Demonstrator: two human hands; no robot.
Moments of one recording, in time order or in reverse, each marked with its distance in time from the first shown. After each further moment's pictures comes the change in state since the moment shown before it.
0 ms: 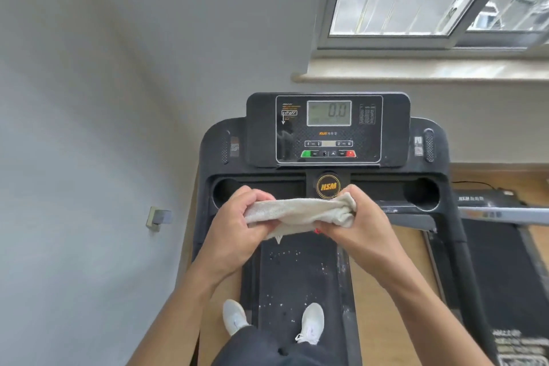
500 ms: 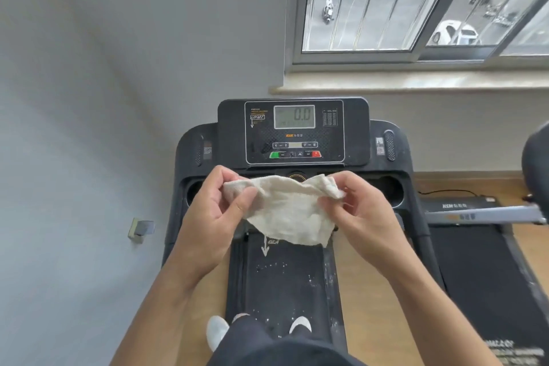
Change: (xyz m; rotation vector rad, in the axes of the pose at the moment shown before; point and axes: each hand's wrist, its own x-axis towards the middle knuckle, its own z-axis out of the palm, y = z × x) left_hand -0.037 0.060 0.046 -0.204 0.138 0.153; right_hand -0.032 0.028 -0.073 0.176 0.009 -0.197
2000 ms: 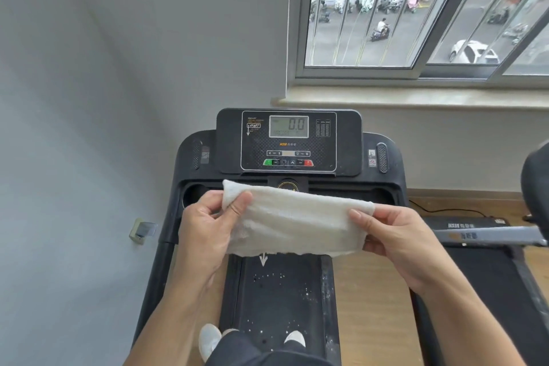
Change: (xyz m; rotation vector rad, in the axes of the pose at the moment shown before) left_hand -0.020 0.006 0.050 -0.140 0.328 -0.219; right_hand -0.024 0.013 -0.083 0.420 -0.050 0.341
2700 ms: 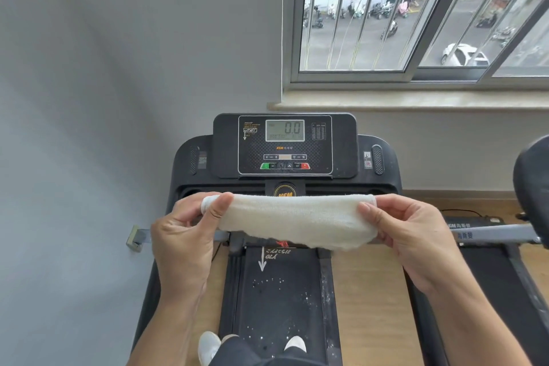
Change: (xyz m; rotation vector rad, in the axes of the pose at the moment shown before) left_hand -0.015 0.010 -0.011 -0.129 0.196 0.256; right_hand -0.008 -0.007 -0.006 0.003 0.170 -0.165
